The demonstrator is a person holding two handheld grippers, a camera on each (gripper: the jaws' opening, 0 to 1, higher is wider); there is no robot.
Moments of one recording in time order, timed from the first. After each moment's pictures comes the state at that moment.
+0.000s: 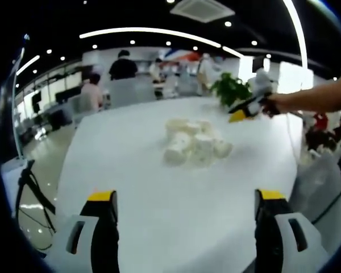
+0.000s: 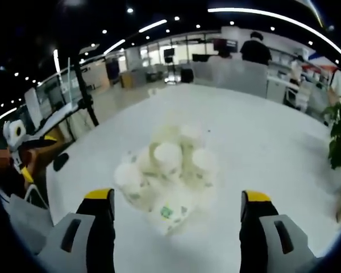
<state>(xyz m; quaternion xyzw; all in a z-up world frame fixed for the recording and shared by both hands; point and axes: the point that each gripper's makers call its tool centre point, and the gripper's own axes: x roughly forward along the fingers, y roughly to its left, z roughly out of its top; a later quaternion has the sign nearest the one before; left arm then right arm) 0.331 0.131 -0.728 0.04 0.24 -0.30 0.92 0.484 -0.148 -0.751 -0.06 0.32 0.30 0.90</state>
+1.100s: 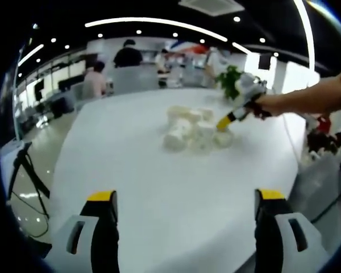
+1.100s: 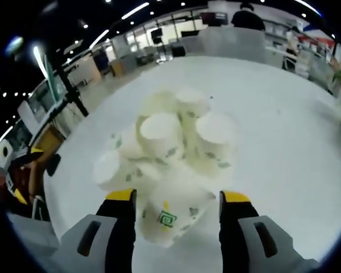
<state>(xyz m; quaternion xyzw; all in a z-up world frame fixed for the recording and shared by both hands) 0.323 0.129 -0.756 0.03 0.28 -0.29 0.92 0.498 -0.129 -0.820 -0.02 0.42 0.27 0.86</state>
